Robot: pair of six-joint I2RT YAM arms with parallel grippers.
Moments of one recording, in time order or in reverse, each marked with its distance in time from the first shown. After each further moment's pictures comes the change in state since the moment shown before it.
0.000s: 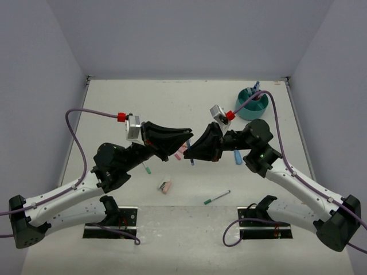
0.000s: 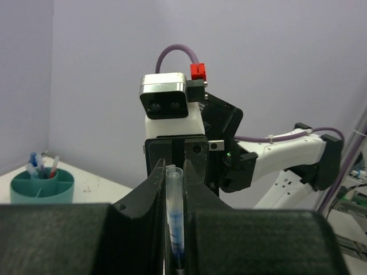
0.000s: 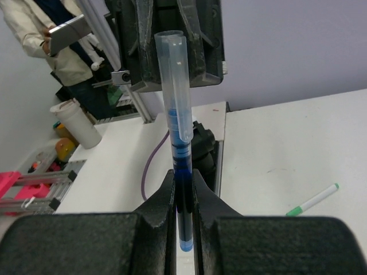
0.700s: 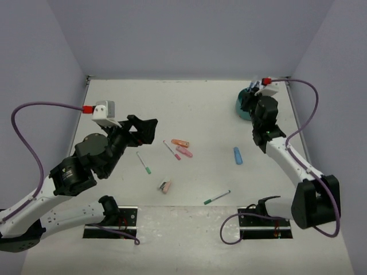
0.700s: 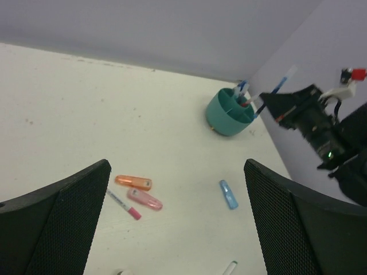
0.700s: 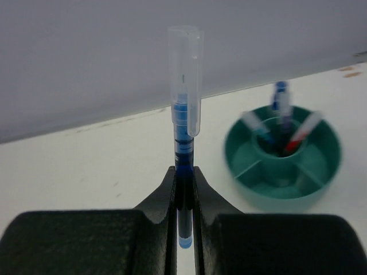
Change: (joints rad) left arm -0.027 -0.118 0.379 -1.084 -0.860 -0.159; right arm -0.501 0.265 0.033 -0.106 1.173 -0.212
